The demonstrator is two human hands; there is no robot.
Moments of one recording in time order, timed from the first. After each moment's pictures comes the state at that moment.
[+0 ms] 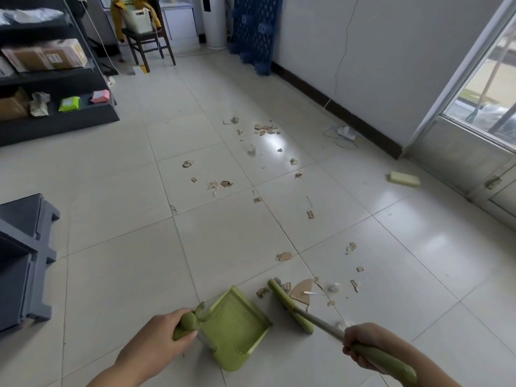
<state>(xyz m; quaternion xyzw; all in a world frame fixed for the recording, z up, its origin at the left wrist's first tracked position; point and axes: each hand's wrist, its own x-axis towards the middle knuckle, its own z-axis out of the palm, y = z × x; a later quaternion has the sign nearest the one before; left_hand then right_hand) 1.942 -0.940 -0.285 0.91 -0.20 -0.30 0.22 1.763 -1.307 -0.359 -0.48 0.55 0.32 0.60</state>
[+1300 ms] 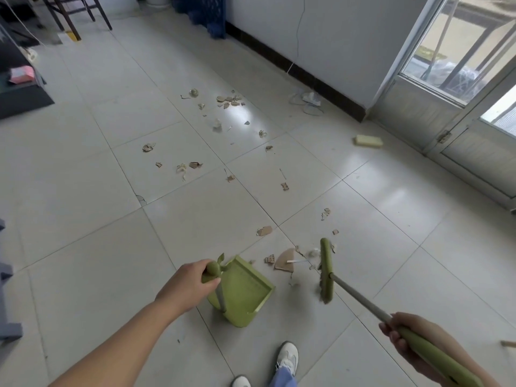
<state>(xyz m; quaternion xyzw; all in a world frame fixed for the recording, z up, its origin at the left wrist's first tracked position) 2.007 -1.031 -0.296 0.88 -0.26 -0.33 0.23 1.689 -1.295 -0.273 -0.27 0.66 0.02 0.70</state>
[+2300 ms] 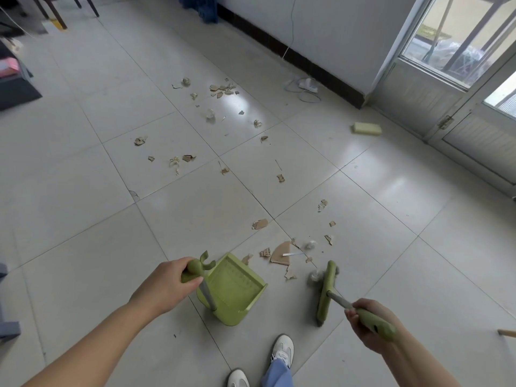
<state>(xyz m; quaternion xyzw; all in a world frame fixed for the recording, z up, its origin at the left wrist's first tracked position) 2.011 -1.042 -0.287 0.88 -0.26 -0.33 0.21 1.720 -1.309 -0.351 -0.17 0.70 -0.03 0.70</state>
